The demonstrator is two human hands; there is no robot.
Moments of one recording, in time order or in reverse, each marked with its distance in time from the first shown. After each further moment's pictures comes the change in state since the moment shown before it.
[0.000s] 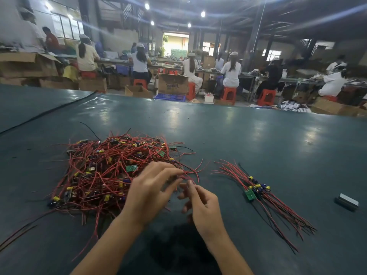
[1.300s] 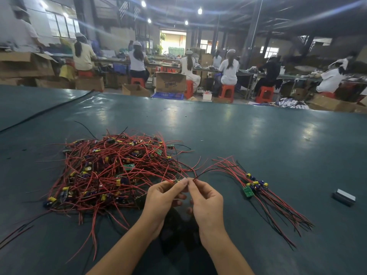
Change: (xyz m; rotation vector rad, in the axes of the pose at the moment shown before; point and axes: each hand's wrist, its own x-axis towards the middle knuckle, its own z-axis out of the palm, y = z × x) left_hand -0.014 0.025 0.042 -1.088 -0.023 -1.156; right_hand 0.007 0.002 -0.001 0.091 0.255 0.147
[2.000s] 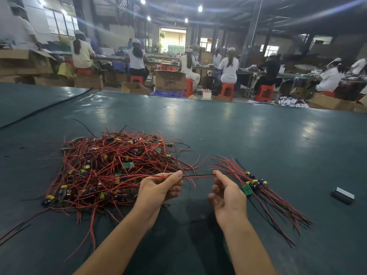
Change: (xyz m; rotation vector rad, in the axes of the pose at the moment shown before) left_hand 0.008 0.012 -0.006 -0.058 0.013 0.003; right_hand 0.033 -0.020 -0.033 0.332 0.245 0.352
